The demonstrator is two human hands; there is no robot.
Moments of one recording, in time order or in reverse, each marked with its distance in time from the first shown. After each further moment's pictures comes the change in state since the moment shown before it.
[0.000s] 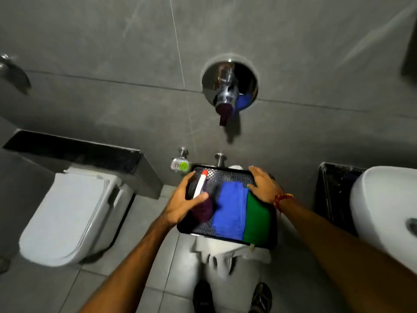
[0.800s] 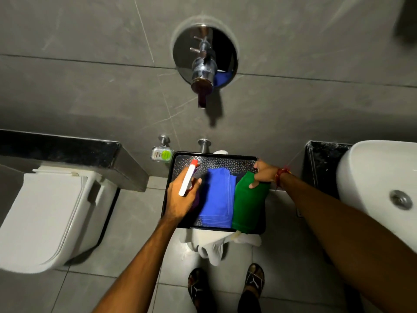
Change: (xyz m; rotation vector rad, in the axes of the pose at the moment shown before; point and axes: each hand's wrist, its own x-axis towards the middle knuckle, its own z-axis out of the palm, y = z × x) left_hand 0.024 -0.037 0.063 0.112 0.233 0.075; right_hand 0.026 0.069 0.015 0.223 -0.316 0.331
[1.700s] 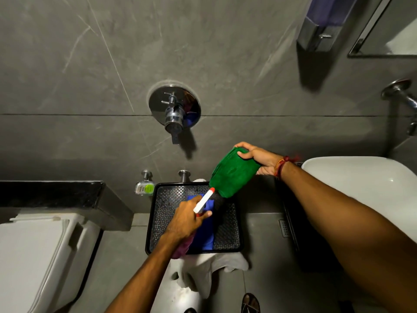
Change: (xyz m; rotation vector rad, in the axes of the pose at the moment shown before) left_hand -0.020 0.104 0.024 0.432 -0.390 0.154; right_hand -0.092 -0.008 -0.121 1.132 -0.089 -0.298
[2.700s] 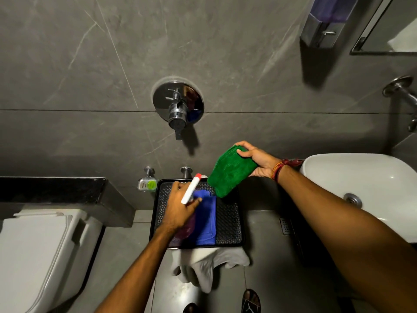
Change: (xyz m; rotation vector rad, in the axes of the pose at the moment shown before) left_hand -0.005 -0.020 -0.013 -0.195 0.266 0.014; right_hand -0.014 0.012 0.024 0.046 0.044 -0.009
